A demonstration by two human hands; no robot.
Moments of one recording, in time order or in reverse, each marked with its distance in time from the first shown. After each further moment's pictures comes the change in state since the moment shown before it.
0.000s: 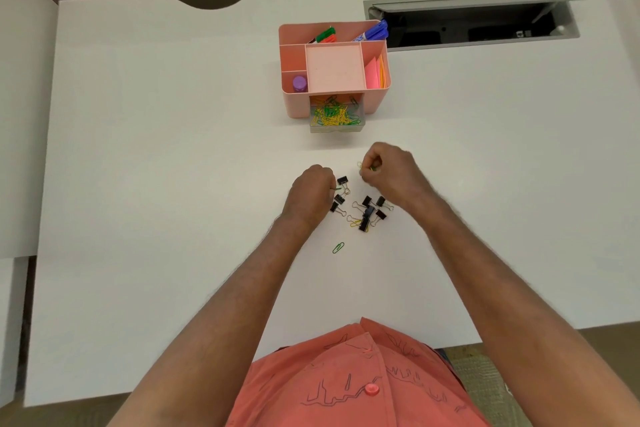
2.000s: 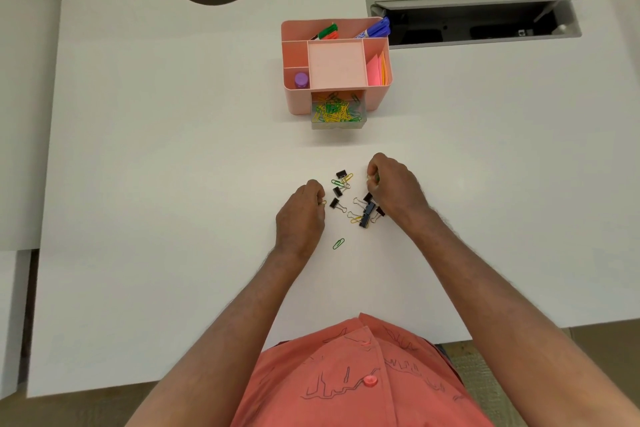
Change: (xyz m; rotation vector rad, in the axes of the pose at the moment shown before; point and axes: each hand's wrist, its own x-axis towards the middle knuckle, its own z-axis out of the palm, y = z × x) left_hand -0.058 -0.018 0.027 -0.141 0.233 -0.092; right_hand -0.003 0.036 0.026 -0.279 0.040 -0.079
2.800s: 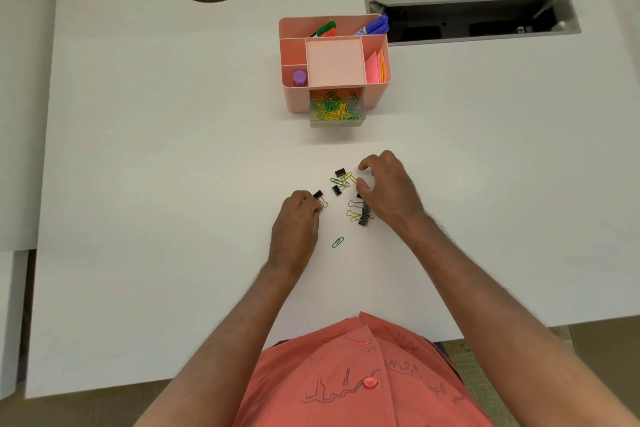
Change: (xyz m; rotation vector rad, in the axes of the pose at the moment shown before) left_hand -0.018 -0.012 0.001 -0.010 0.043 0.107; right_hand -0.009 -0.004 0.010 0.049 0.087 -0.053
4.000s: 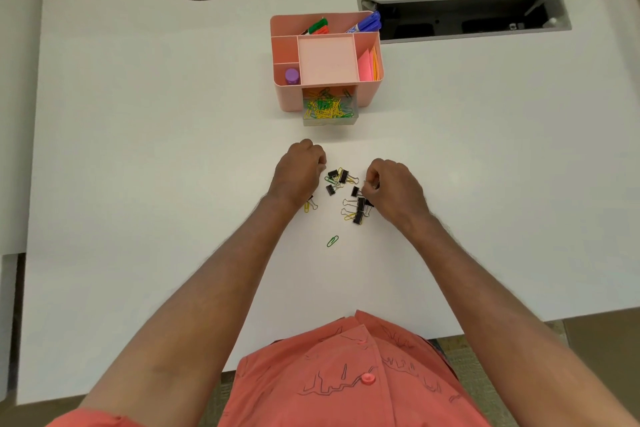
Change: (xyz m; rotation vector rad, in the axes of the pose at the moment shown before) left_hand 0.103 0.014 -0.013 0.138 -0.177 0.132; right_hand -0.004 0.015 -0.010 -0.068 -0.057 0.096
